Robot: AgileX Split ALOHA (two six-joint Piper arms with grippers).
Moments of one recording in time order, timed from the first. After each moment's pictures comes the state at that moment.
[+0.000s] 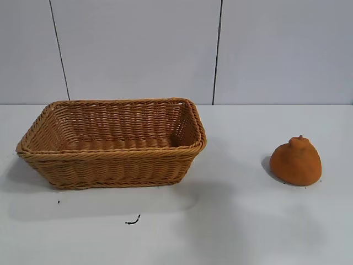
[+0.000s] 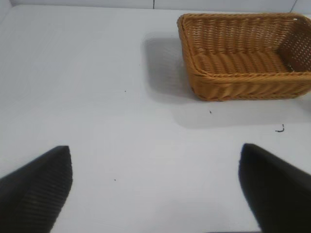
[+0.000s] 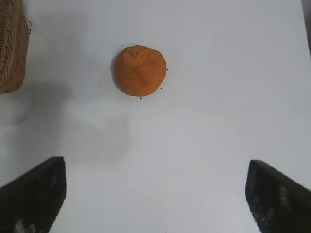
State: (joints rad) left arm -0.03 -0.01 -0.50 0.00 1.06 -0.04; right arm 0.00 1.08 -1.01 0.02 1.01 -0.01
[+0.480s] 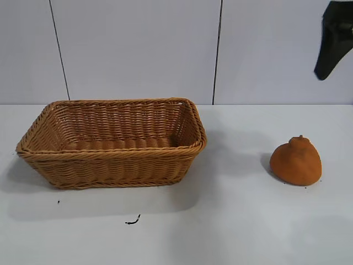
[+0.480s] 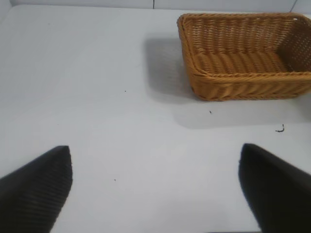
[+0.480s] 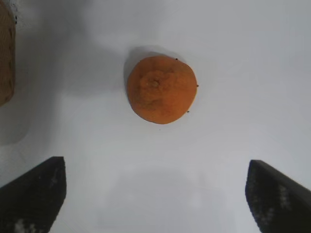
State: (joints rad) left arm -0.03 -0.01 -0.50 0.00 1.06 -0.04; right arm 0.05 1.66 -1.30 0.08 0.99 -0.05
